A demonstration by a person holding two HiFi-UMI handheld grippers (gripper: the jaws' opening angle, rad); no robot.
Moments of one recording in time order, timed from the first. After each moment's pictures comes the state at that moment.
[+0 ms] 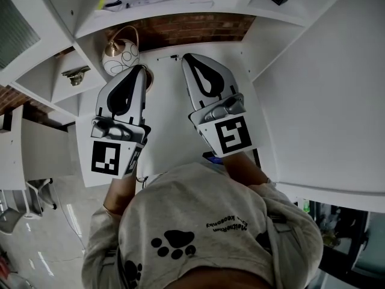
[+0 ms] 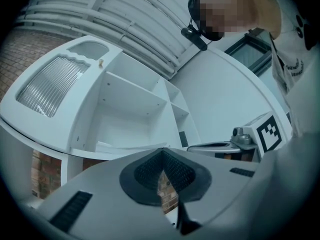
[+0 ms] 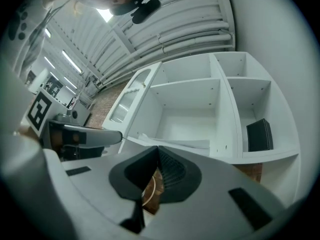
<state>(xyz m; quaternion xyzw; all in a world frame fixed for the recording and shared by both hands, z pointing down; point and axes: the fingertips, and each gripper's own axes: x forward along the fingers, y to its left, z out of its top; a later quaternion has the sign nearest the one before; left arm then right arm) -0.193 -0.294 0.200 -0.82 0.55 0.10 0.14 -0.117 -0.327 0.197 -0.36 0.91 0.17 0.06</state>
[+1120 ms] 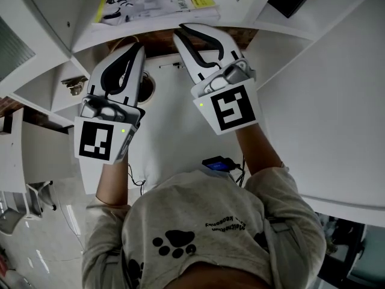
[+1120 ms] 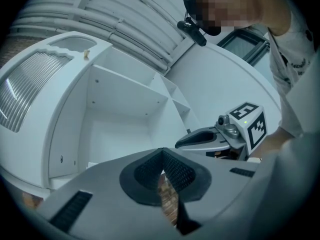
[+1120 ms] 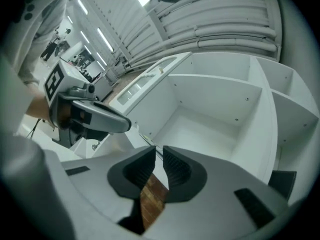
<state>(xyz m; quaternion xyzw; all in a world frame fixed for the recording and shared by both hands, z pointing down) -0.203 -0.362 0.163 -0.82 0.54 0.05 0.18 -0.154 -0.399 0.161 -0.29 0.89 0.34 -0.08</state>
